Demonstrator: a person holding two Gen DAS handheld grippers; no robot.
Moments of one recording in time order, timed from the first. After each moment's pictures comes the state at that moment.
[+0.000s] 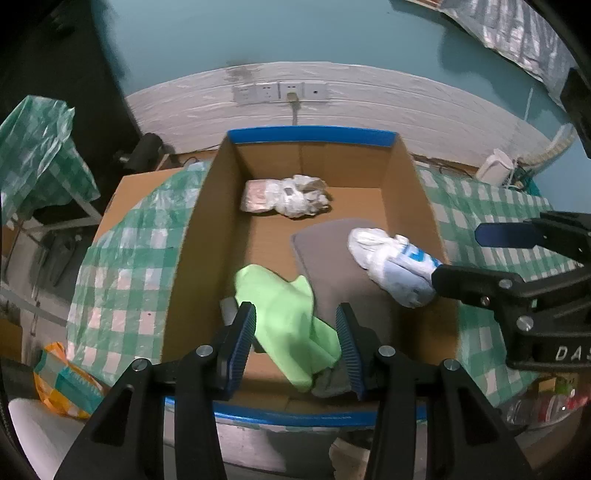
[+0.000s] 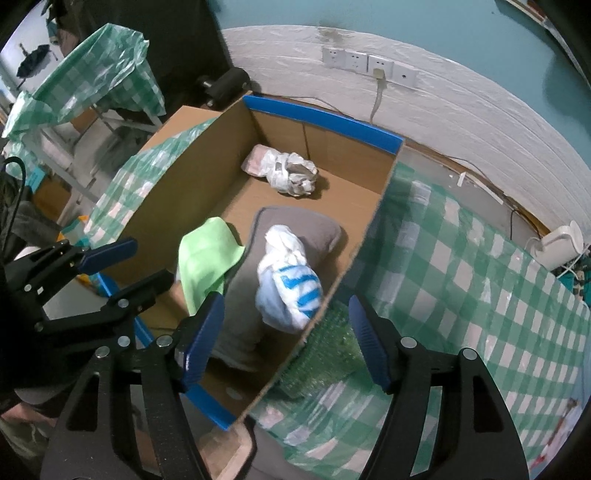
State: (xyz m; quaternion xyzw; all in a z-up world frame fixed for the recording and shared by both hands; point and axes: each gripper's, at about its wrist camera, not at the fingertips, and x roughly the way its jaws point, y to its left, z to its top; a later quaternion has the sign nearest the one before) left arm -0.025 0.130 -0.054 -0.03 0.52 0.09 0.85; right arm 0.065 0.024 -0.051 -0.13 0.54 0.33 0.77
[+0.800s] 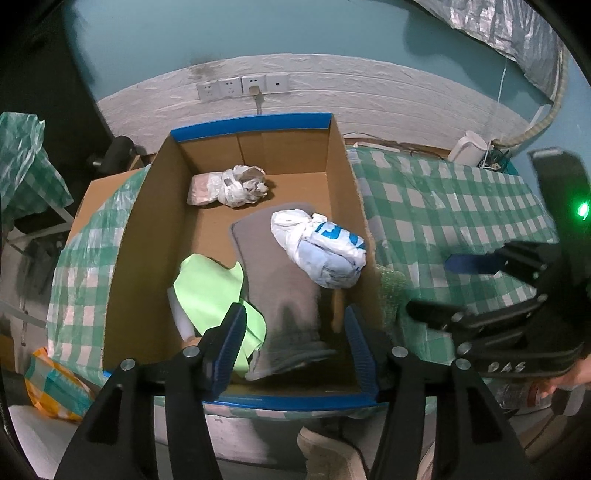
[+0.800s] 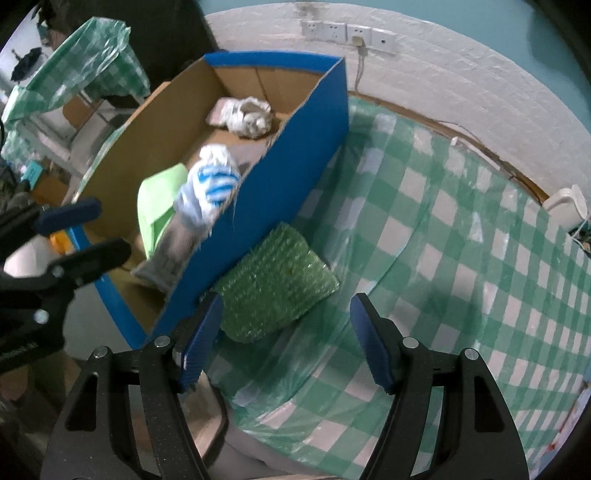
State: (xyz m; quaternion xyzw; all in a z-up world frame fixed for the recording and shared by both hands) left arm -0.028 0.070 -0.056 -0.02 0.53 0.04 0.85; right arm 0.054 -0.045 -0.100 -0.12 0.56 0.33 0.75
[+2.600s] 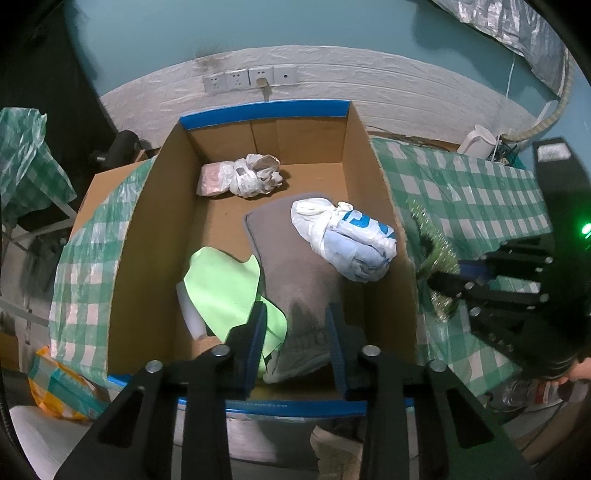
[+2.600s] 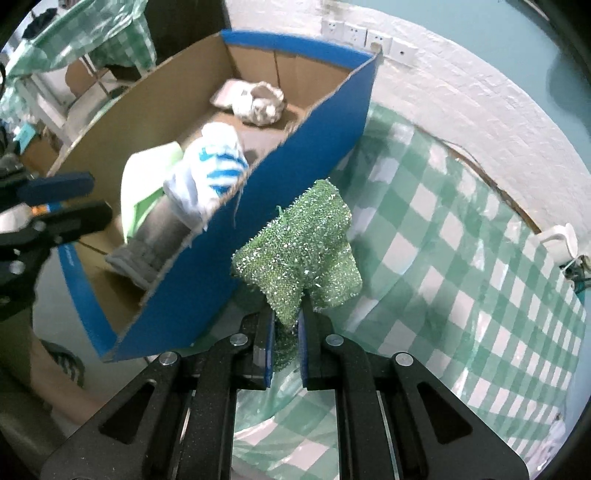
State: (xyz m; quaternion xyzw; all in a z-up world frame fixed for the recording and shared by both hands) left arm -0.026 0.083 -0.070 -0.02 0.54 0.05 0.84; right arm 0.044 -0.032 -0.114 -0.19 0.54 0.32 0.75
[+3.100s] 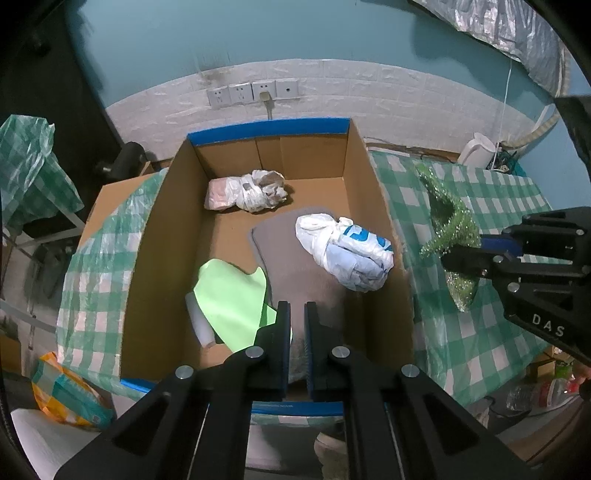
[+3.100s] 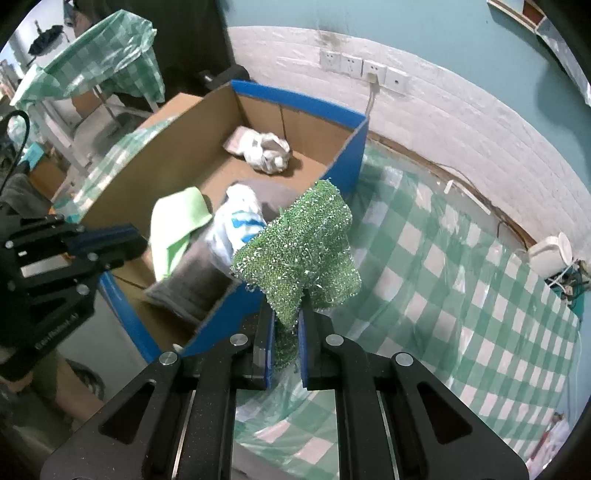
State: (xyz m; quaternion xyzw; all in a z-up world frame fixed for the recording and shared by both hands) left arm -0.030 0.083 -0.059 -0.01 0.52 0.06 0.85; right arm 0.051 -0.017 -0.067 -0.16 0.51 0.34 0.78
